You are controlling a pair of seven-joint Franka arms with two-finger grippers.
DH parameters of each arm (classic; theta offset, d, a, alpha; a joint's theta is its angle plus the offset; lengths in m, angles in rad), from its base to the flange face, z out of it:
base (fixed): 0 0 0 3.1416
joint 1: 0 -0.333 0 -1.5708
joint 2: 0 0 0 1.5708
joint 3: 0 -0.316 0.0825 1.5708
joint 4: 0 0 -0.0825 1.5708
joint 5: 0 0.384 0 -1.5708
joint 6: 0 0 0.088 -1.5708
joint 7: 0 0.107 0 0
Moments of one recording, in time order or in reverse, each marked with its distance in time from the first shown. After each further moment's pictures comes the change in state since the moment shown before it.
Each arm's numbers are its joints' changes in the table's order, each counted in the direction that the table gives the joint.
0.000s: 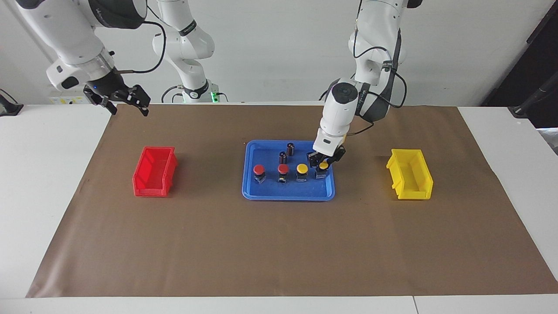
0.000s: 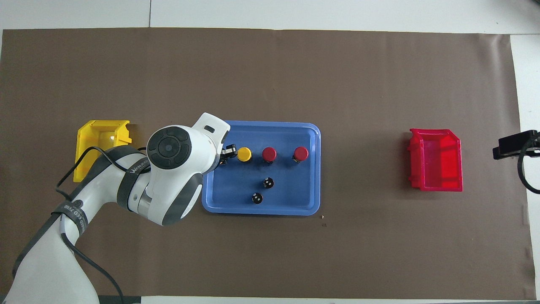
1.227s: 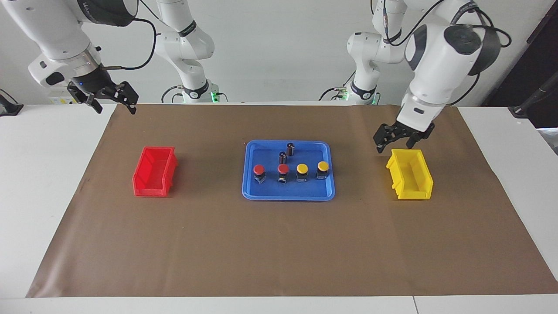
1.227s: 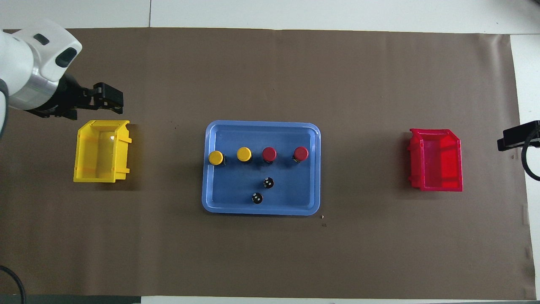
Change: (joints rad) left arm -0.379 0.068 -0.022 -0.549 0.014 0.704 0.554; right arm 0.005 -0.052 -0.015 -0.071 0.009 0.018 -0.004
